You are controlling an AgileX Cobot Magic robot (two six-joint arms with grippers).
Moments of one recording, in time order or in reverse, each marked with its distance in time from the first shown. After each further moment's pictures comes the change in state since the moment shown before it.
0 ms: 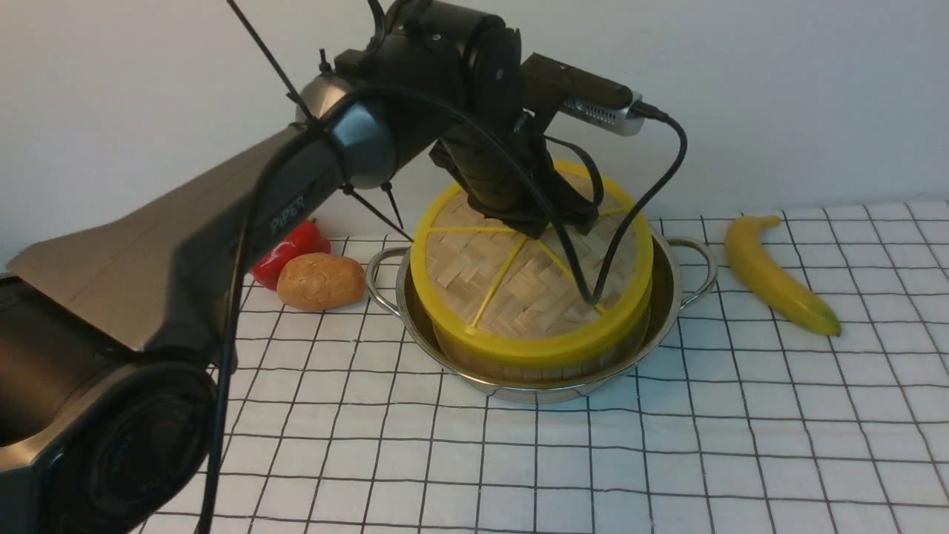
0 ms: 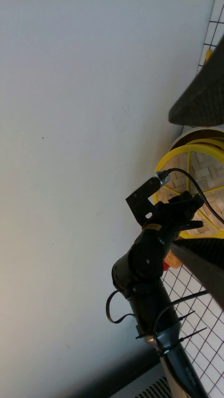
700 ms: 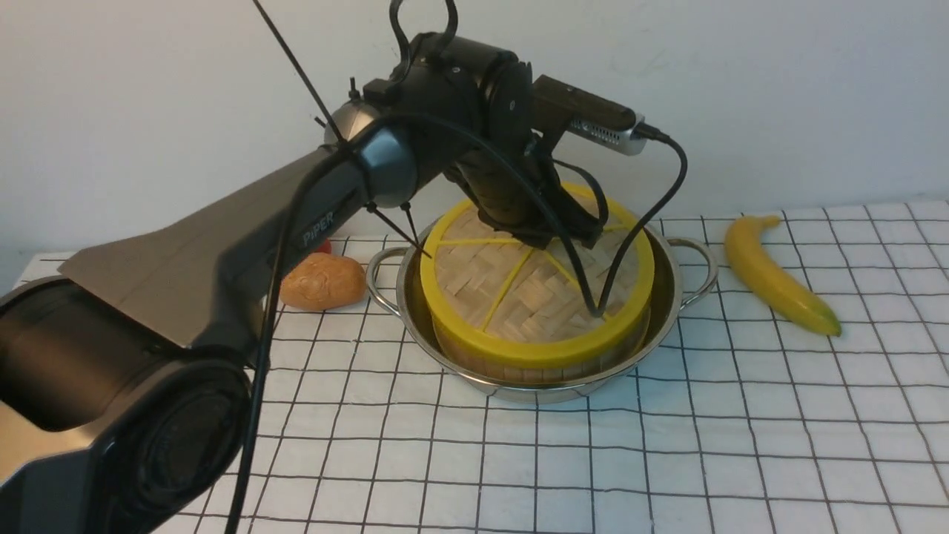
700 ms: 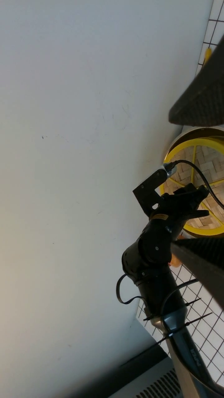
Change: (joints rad) right arm 0.000 0.000 0.000 0.000 0.000 0.004; left arm 0.000 0.058 -0.002 0.003 -0.067 0.000
